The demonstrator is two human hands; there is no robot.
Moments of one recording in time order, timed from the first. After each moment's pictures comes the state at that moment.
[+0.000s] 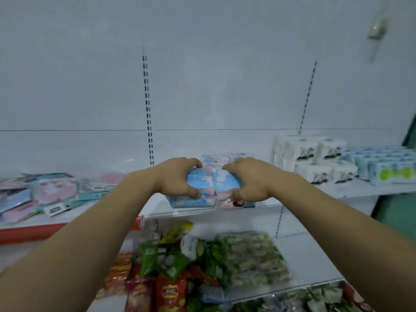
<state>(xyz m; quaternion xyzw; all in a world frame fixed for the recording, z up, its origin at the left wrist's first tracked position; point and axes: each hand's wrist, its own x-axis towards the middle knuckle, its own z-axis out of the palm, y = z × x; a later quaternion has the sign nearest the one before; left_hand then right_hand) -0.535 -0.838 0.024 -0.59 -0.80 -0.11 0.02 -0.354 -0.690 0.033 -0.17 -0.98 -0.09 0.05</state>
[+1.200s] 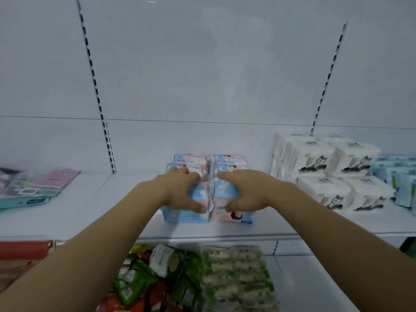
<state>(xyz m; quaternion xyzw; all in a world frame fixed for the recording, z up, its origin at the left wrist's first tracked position) -0.552 -0.627 -0.038 -0.51 -0.86 0.02 -0.01 -0.395 -0.454 -0.024 -0.10 -0.99 -0.03 0.00</state>
